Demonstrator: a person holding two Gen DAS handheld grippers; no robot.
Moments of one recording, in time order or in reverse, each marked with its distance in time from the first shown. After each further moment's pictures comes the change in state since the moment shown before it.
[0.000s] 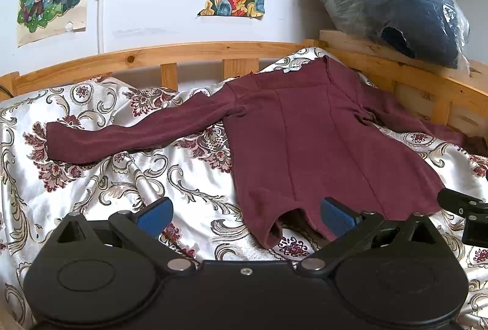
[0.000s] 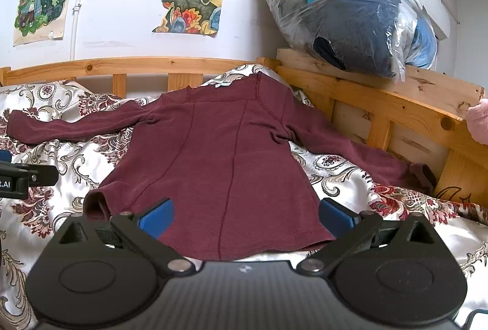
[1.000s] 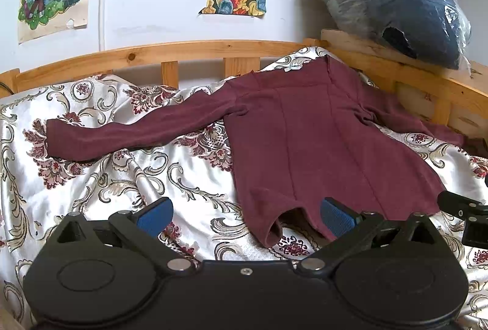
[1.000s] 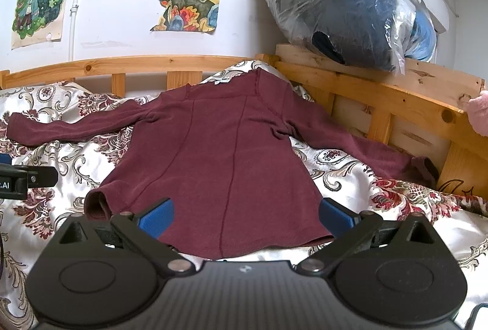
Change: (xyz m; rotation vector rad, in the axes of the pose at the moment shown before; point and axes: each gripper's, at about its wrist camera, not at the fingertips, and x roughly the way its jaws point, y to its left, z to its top) left arm 0.001 0.002 -0.001 -0.007 0.007 -0.002; right arm 0.002 -0.003 -0.001 0.025 0.019 0.011
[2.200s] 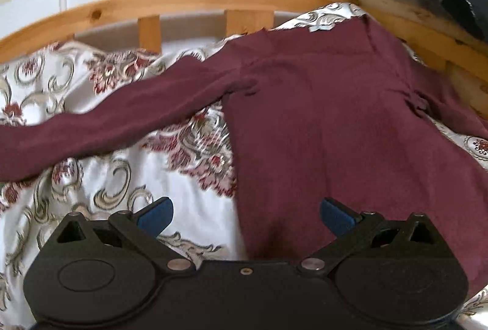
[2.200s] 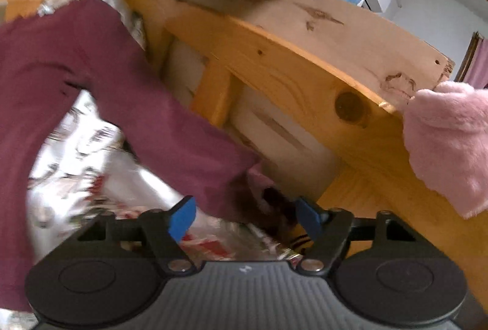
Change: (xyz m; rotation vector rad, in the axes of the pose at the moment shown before) left arm 0.176 0.018 0.050 -0.034 0.177 -0.001; right arm 0.165 -0.201 0.040 -0.125 0.258 -0.482
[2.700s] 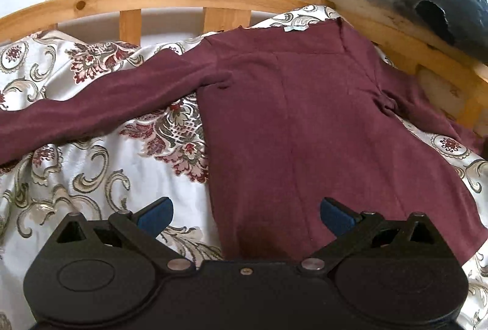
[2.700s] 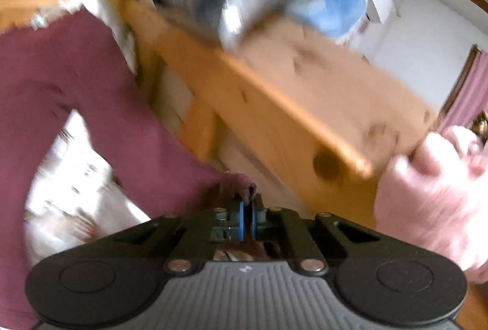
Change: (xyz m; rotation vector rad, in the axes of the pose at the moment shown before) left arm -0.018 -0.001 -0.010 -0.014 -0.001 -0.121; right arm -0.029 -0.007 0.046 -0.018 -0.030 0.012
